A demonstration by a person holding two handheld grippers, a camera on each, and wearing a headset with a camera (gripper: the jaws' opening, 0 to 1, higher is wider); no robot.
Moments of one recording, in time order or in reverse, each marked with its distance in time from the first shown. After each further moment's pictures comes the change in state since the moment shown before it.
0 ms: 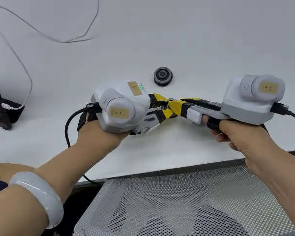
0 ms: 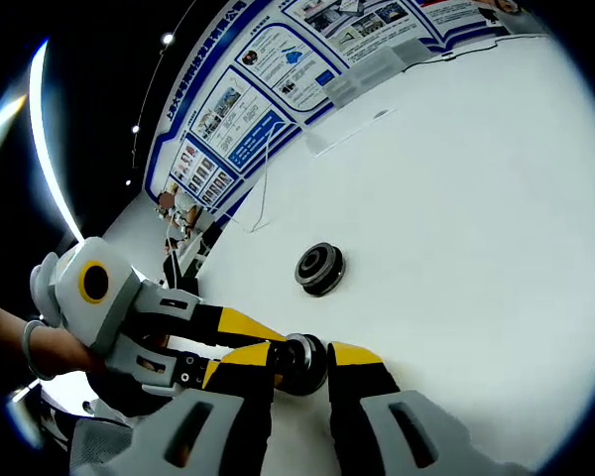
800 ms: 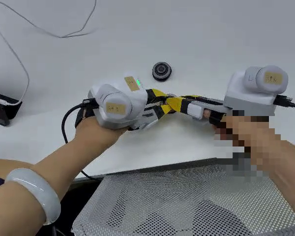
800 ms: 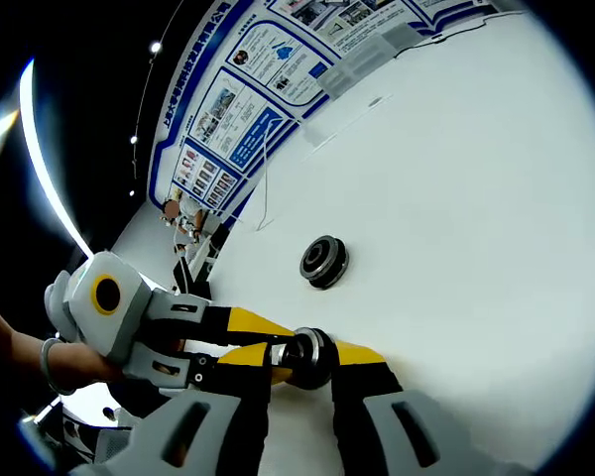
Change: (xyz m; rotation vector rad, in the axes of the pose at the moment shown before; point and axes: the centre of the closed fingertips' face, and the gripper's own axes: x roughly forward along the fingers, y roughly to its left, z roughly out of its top) left arm -0.001 -0.001 0.001 -0.007 -0.007 0.000; right arm -0.004 0.005 -0.002 0.112 0.022 0.052
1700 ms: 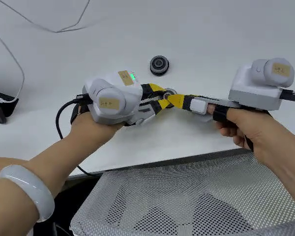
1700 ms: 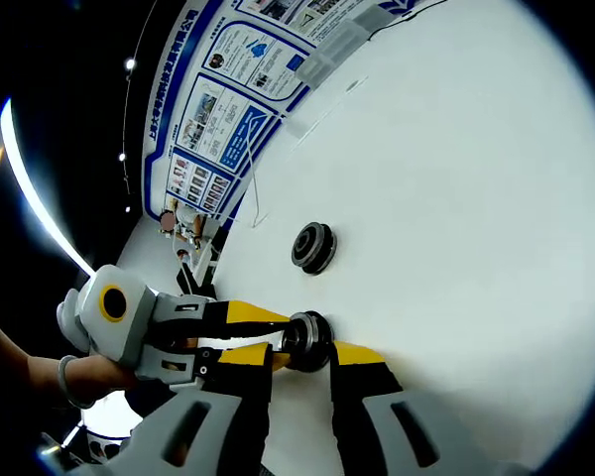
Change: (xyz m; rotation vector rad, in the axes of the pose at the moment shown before) left arm -0.001 -0.001 0.003 -0.011 -0.008 -0.010; right arm -0.008 -0.004 -0.009 0.098 0.042 0.008
